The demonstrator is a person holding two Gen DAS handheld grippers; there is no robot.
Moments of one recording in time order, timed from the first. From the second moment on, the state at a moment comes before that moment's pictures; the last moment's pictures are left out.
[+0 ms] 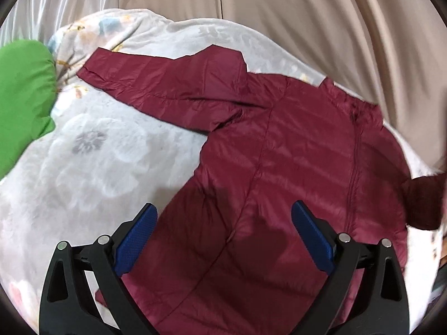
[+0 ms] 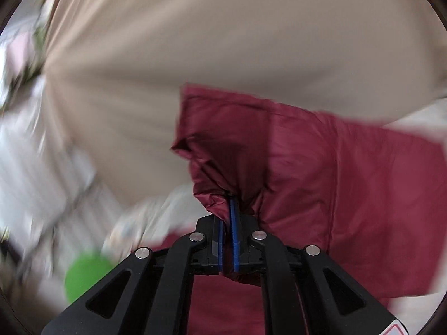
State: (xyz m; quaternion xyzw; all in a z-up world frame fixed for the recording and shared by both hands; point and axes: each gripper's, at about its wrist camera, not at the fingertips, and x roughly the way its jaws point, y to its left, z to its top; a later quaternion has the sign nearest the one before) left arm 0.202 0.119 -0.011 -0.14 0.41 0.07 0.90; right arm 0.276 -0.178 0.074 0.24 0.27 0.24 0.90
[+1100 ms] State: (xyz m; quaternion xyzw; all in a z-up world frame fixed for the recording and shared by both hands) left arm 0.379 0.056 -0.049 -0.17 0.40 -0.03 0.90; right arm 0.257 -0.318 -0.079 0.36 0.35 -0.01 0.87
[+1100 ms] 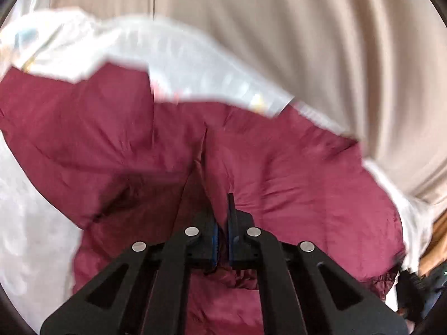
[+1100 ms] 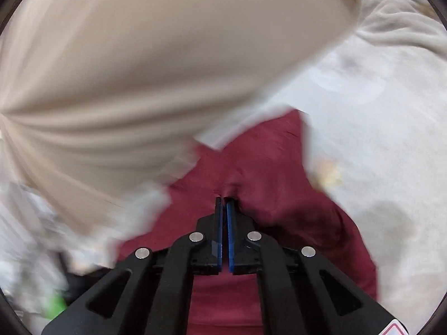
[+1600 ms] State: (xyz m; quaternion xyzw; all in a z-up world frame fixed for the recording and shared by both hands) left arm 0.393 0.042 -0.080 -0.14 0.41 -0.03 0.90; right arm 0.245 -0.331 -0.044 0.32 0.31 -0.04 0.89
